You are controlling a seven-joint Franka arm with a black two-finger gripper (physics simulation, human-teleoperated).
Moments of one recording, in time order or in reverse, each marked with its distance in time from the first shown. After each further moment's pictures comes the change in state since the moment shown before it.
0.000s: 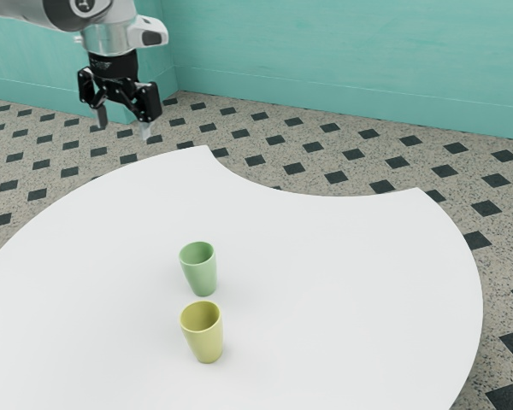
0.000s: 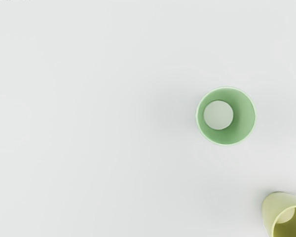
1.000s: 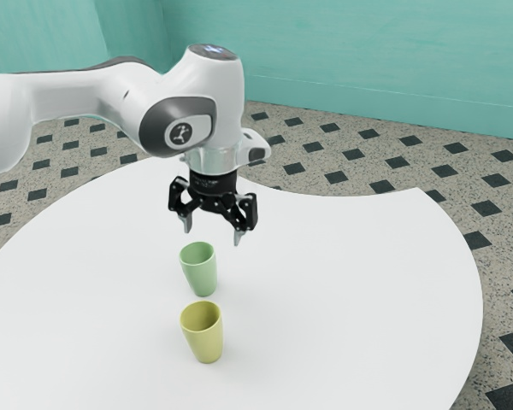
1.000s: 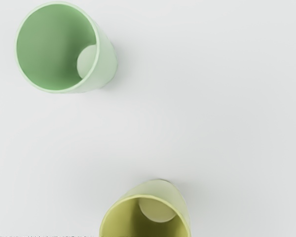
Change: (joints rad) arm -0.015 -0.011 -0.304 -0.413 0.002 0.321 -0.509
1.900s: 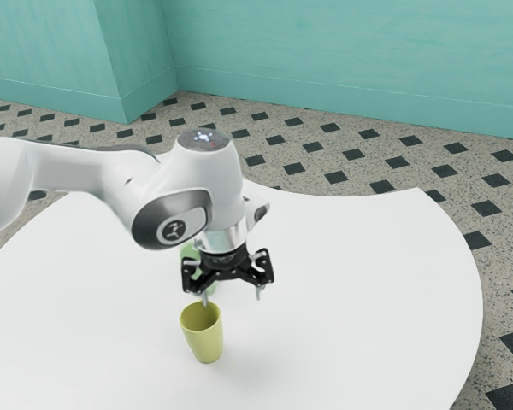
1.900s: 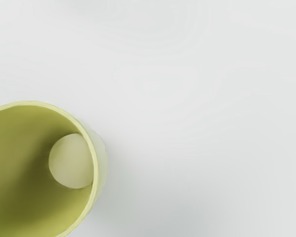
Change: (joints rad) arm 0.000 -0.107 -0.082 -0.369 -0.090 0.414 -0.448
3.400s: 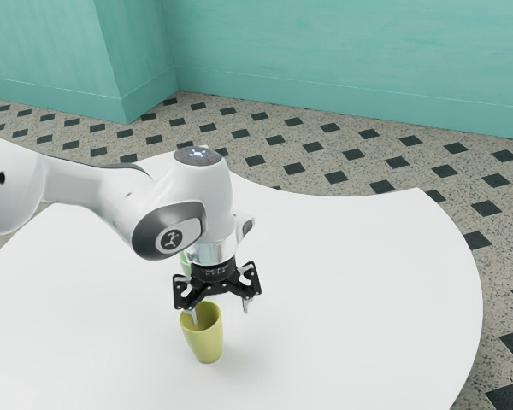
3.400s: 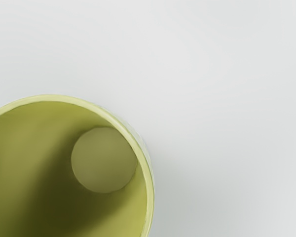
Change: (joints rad) arm -0.029 0.071 0.086 -0.038 -0.019 0.031 -0.054
